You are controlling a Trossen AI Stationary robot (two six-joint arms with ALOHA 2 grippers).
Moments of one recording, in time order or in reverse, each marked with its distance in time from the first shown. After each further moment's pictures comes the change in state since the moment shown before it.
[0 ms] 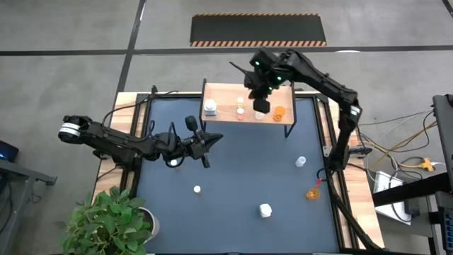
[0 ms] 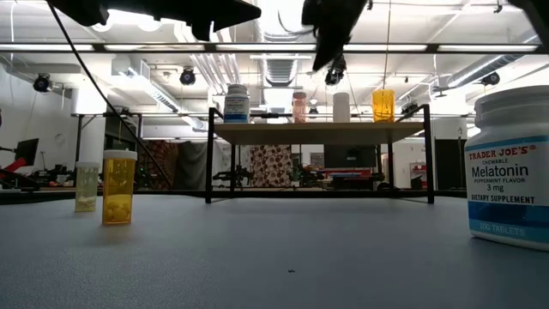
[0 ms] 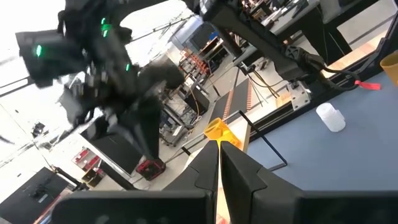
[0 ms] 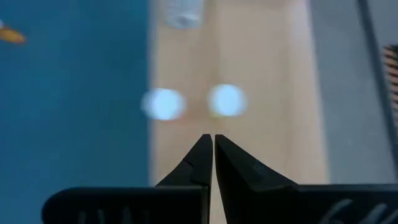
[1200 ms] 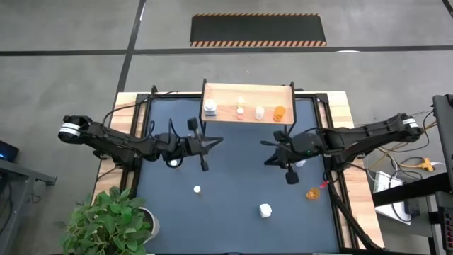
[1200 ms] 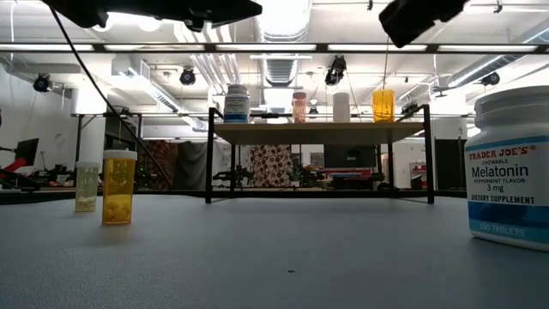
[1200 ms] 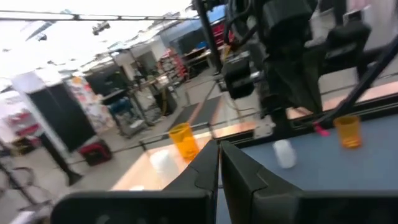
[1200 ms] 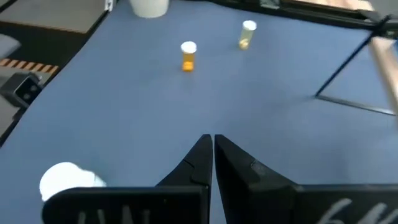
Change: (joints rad) left arm -0.003 0.000 -0.012 0.004 0.065 -0.364; right arm 0.698 -0.780 -1.237 0.915 0.196 0.361
